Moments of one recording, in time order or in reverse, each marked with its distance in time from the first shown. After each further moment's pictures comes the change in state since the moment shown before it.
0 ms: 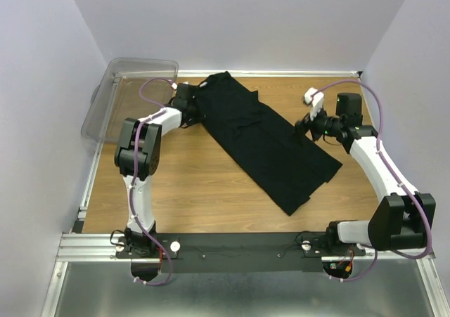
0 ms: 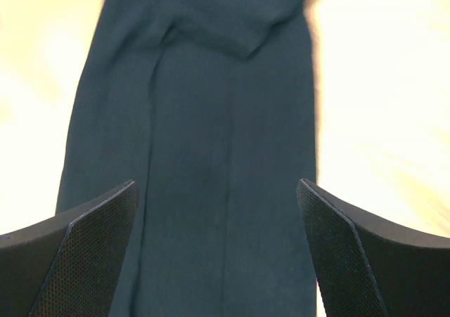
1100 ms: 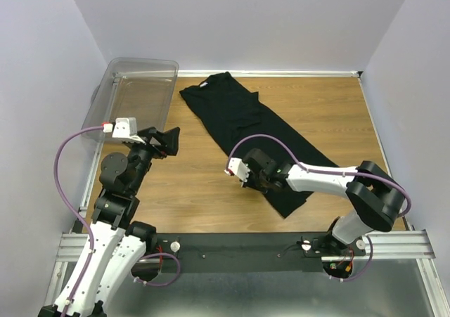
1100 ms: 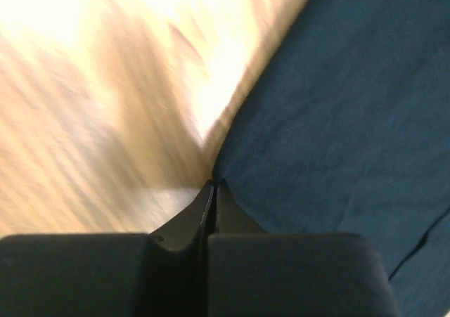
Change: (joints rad) left arm -0.021 -1.596 -0.808 0.089 -0.072 0.273; right arm 0.861 0.247 -0.229 0.066 0.704 -0.001
